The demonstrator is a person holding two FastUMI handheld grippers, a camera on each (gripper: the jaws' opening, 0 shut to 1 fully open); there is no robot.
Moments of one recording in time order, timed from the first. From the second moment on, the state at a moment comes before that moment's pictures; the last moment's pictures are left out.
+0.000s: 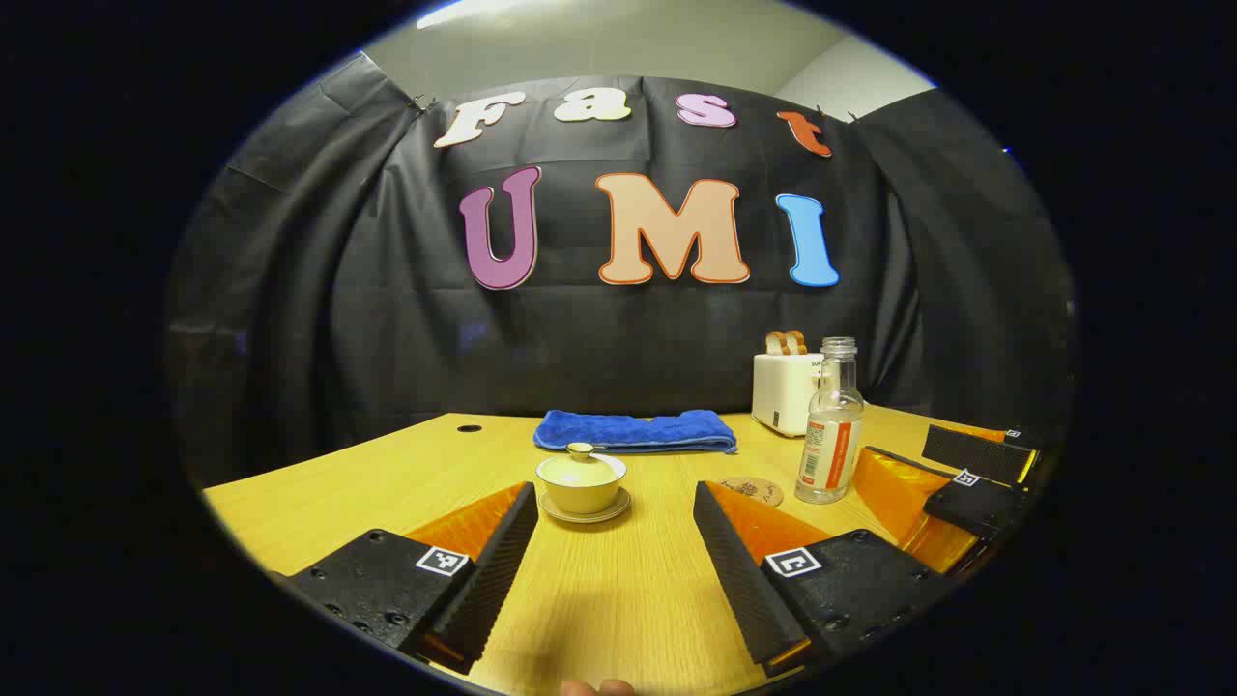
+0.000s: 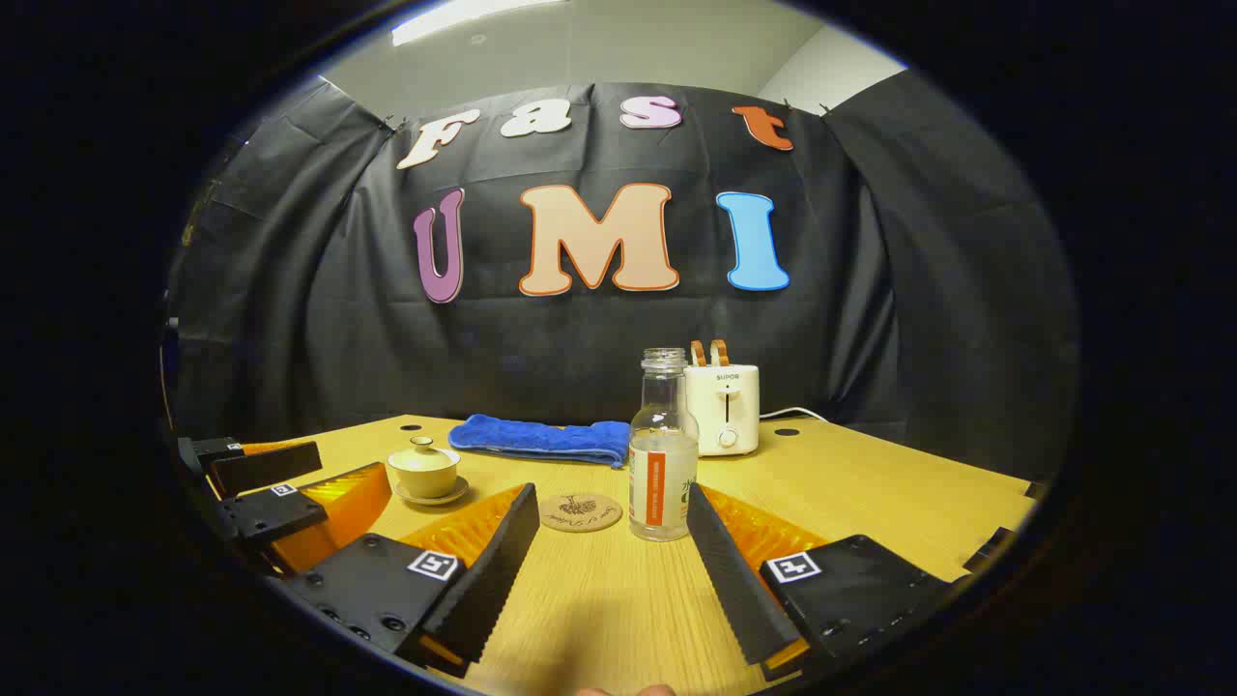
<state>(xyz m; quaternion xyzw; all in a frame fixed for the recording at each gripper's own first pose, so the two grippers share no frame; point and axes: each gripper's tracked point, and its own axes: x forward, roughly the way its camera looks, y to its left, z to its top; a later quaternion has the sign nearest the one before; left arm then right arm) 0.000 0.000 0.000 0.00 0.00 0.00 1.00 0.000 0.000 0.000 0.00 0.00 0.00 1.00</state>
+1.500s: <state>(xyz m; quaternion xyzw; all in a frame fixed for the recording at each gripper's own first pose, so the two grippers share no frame) 0.000 -0.003 -0.001 0.00 0.00 0.00 1.00 -0.001 -0.001 0.000 0.00 0.00 0.00 1.00</state>
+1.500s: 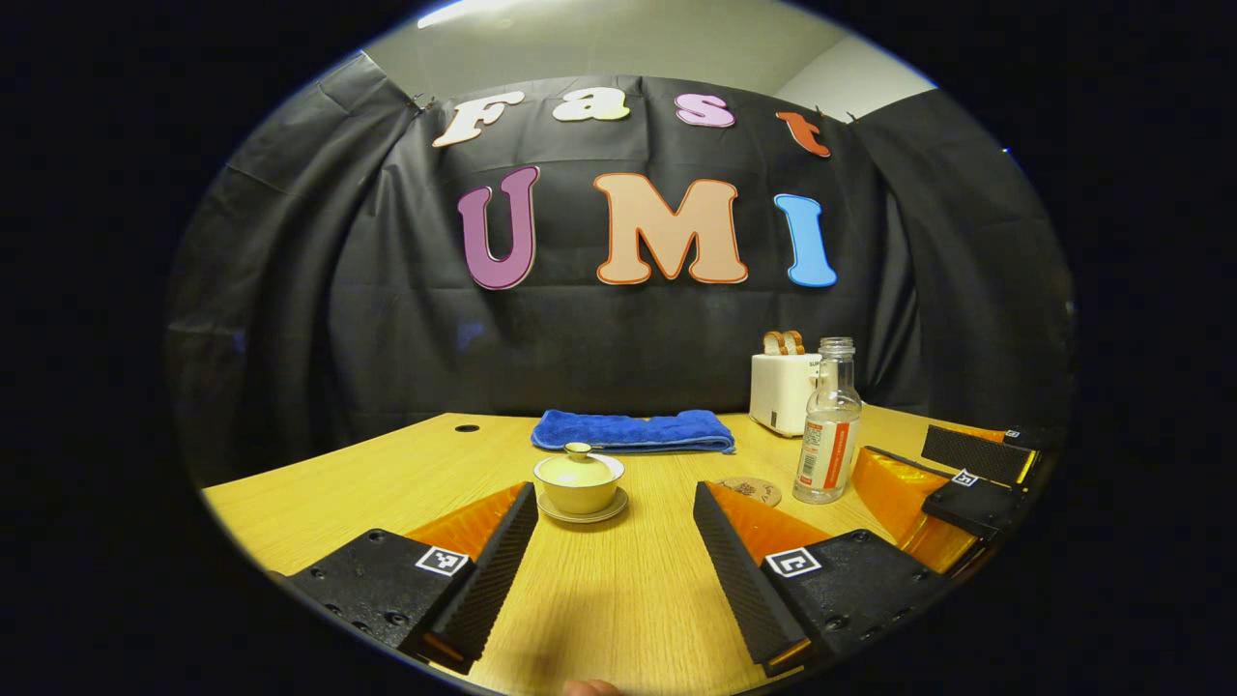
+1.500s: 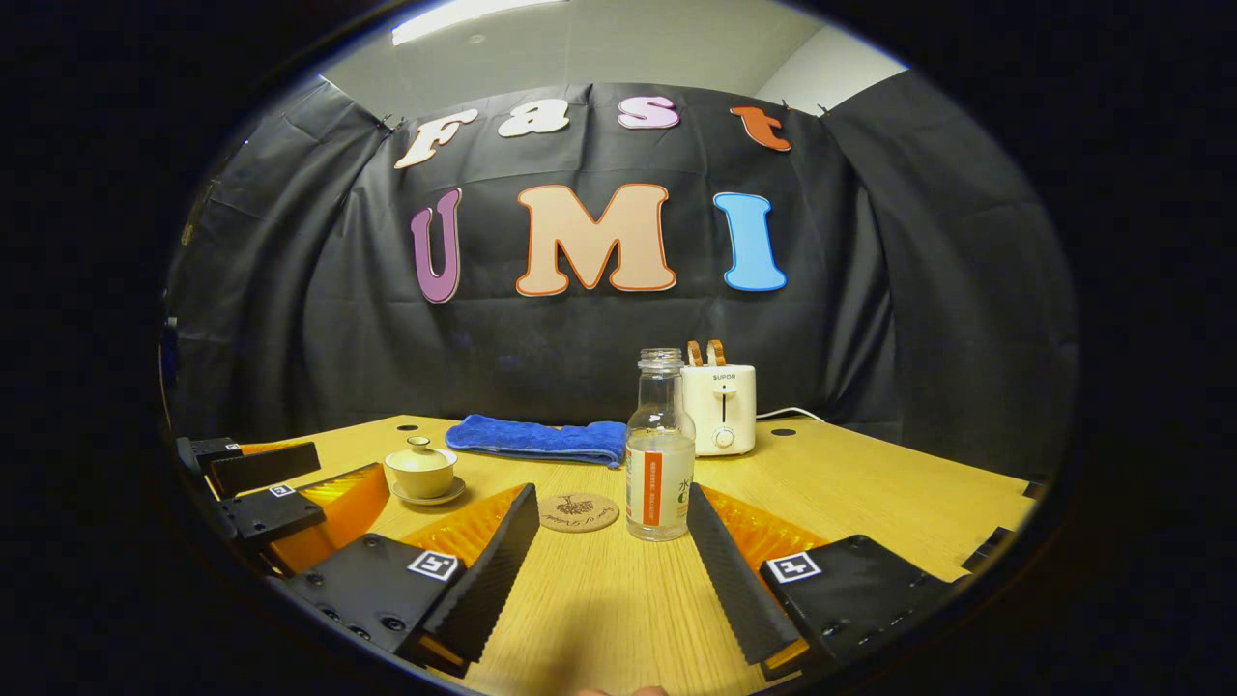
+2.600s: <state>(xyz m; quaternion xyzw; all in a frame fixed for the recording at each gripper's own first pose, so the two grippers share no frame) 0.092 0.037 0.038 0.02 0.04 0.02 1.00 0.023 -0.065 0.001 0.00 0.00 -0.06 1.00</state>
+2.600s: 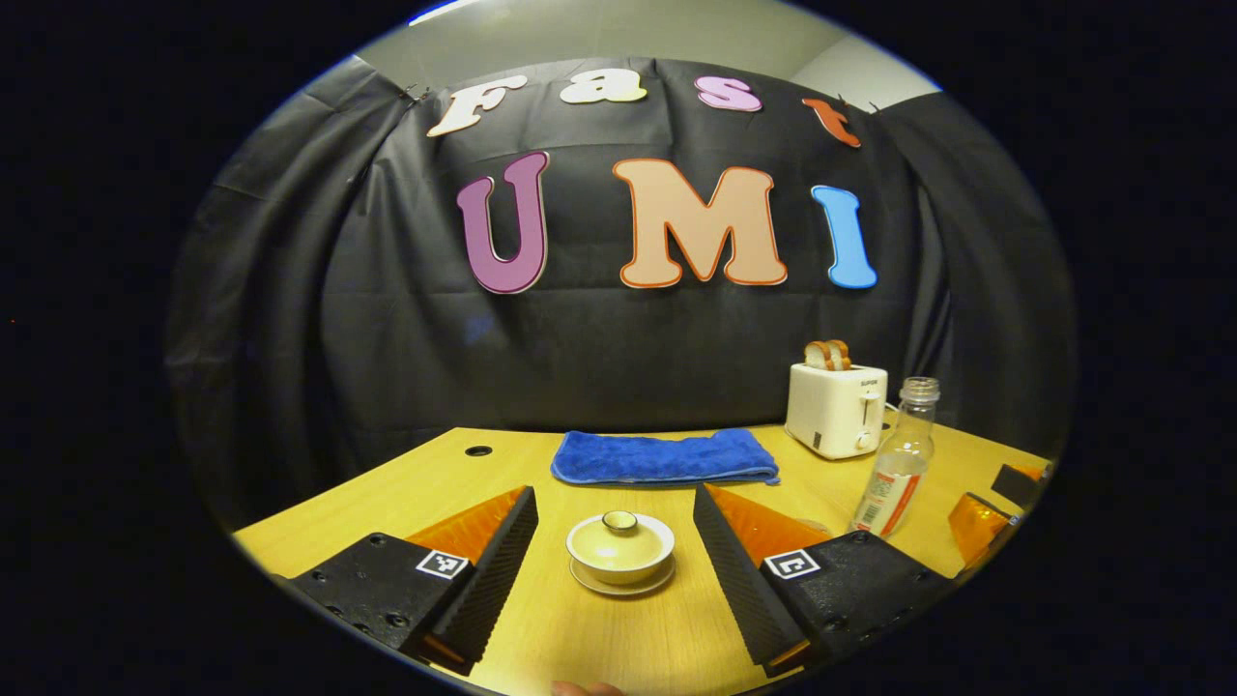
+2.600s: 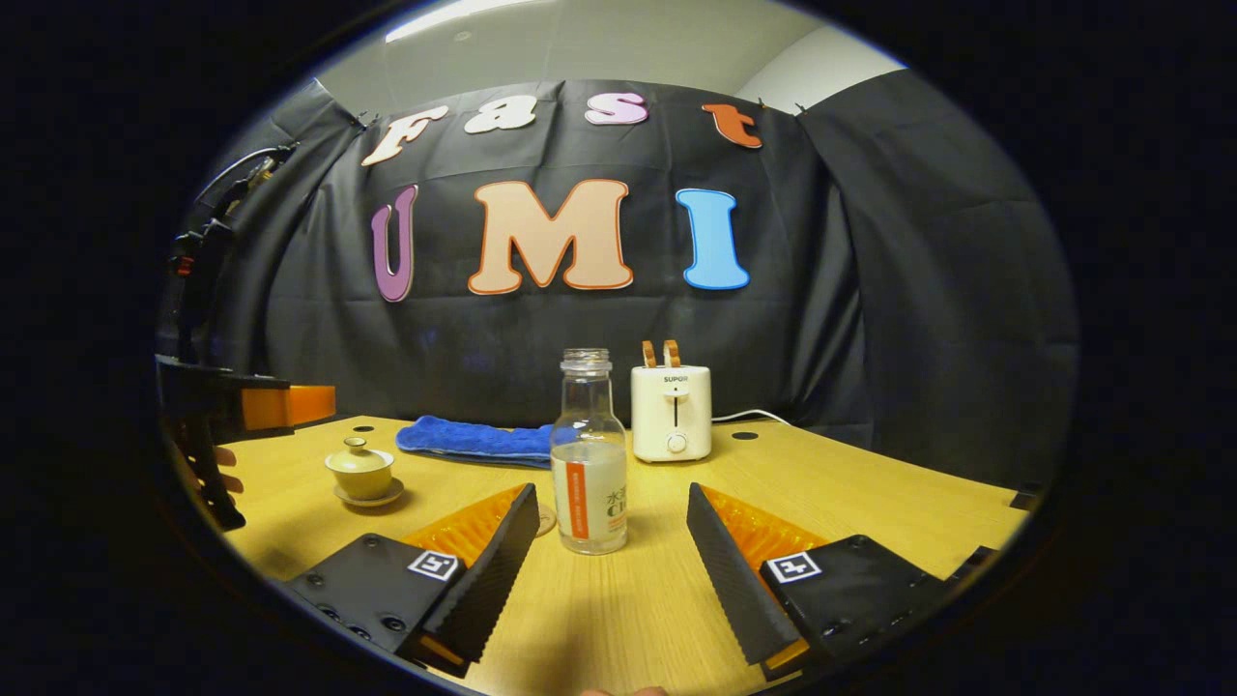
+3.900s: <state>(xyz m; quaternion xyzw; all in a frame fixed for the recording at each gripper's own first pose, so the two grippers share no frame) 0.161 0.042 -0.018 0.02 0.10 0.01 0.99 0.042 -0.115 -0.003 0.00 0.00 -0.09 1.00</state>
